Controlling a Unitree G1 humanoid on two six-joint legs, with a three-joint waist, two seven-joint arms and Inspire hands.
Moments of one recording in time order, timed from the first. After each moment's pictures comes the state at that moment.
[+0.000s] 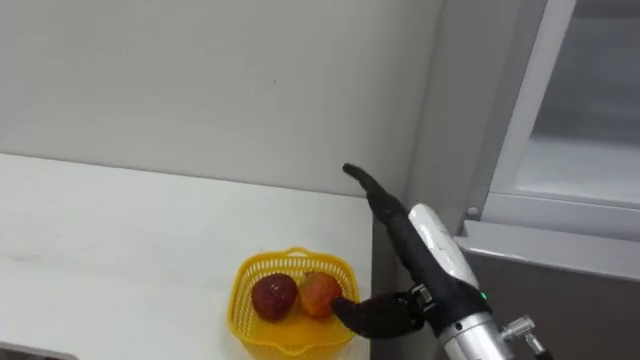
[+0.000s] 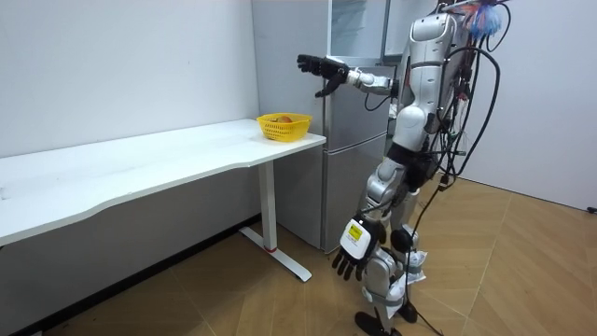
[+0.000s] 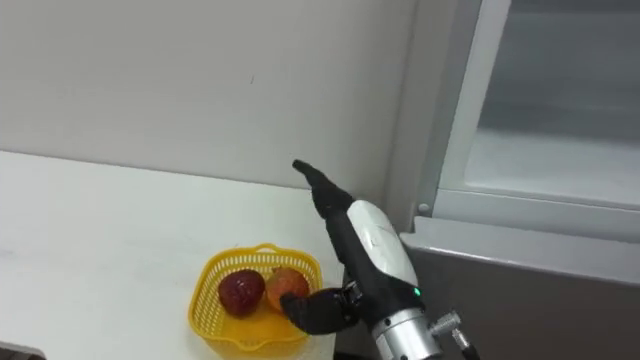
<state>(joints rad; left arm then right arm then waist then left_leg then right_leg) 0.16 0.29 -0.10 1.17 0.29 0.06 0.03 -0.21 -0.36 0.34 -0.13 -0.28 -0.08 -0.19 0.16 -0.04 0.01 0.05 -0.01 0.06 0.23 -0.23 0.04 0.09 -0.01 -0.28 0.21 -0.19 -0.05</state>
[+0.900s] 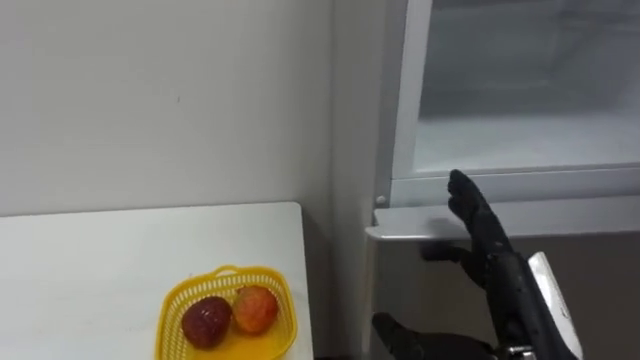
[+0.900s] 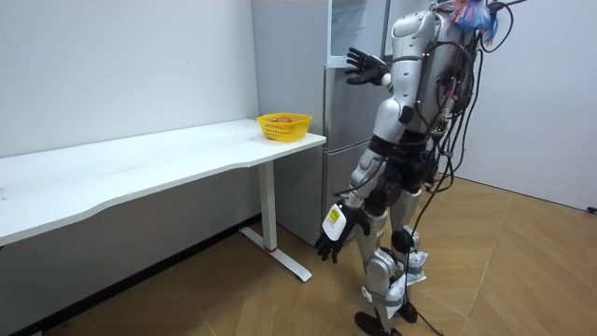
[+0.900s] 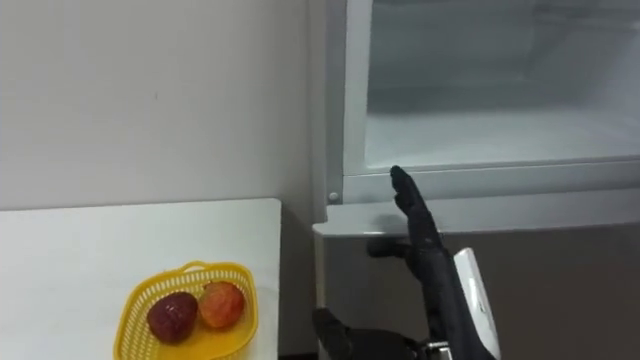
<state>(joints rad) 0.19 0.24 -0.10 1.17 0.26 0.04 0.09 0.18 -0.30 0.20 -0.37 -0.16 -0.17 -0.35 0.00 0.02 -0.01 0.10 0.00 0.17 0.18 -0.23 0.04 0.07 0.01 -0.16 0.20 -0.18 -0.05</state>
